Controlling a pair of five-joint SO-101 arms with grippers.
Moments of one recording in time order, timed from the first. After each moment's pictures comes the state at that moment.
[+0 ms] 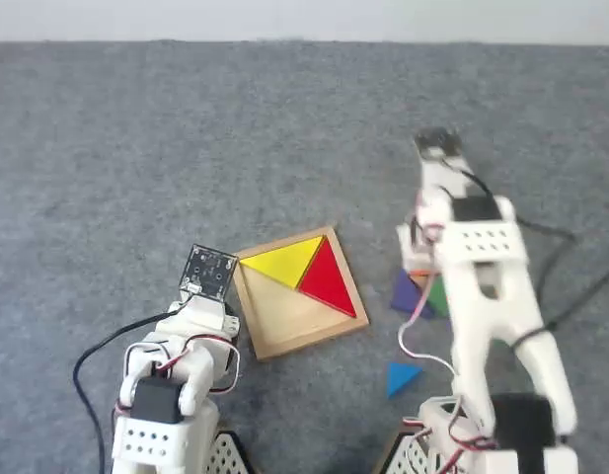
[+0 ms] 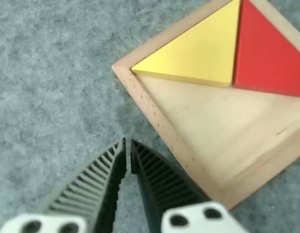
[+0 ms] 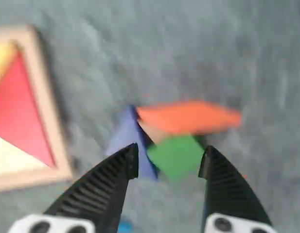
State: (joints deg) left arm 1.6 -103.2 97.1 72.0 -3.9; right arm -5.5 -16.6 35.6 69.5 5.3
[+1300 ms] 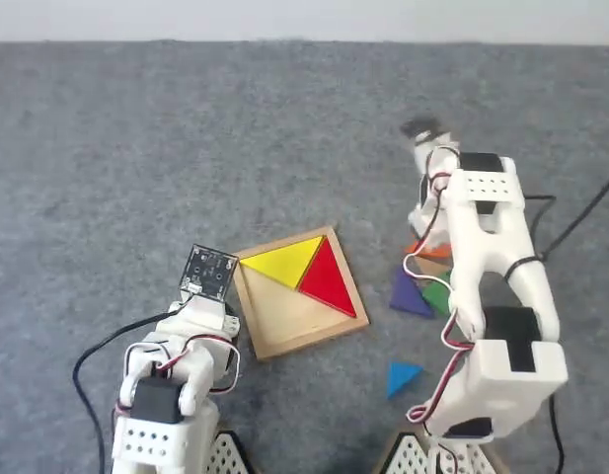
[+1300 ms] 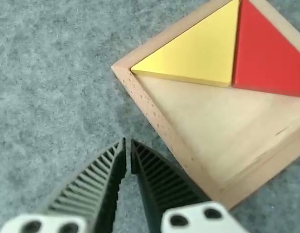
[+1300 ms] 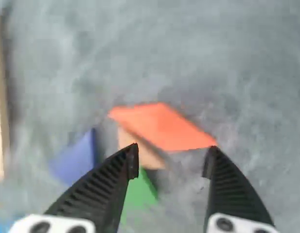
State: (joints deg) left arm 1.7 -103.2 97.1 72.0 -3.9; right arm -2.9 10.6 9.9 73.5 37.2
